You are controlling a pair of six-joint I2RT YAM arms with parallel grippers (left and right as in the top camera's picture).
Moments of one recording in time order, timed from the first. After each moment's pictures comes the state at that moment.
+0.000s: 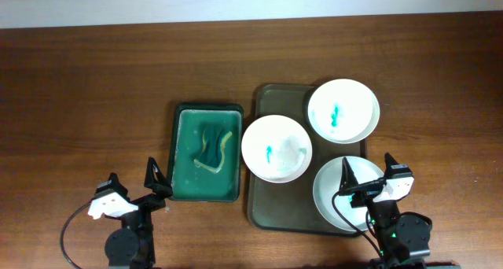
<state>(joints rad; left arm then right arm) -0.04 0.01 0.01 -0.06 -0.23 -0.40 0.08 0.02 0.01 -0.07 -0.03 0.11</state>
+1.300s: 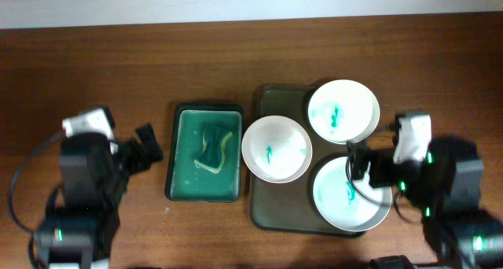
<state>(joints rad) -0.04 0.90 1.08 -0.85 -0.12 -0.34 0.09 0.82 1.06 -0.92 -0.16 0.11</state>
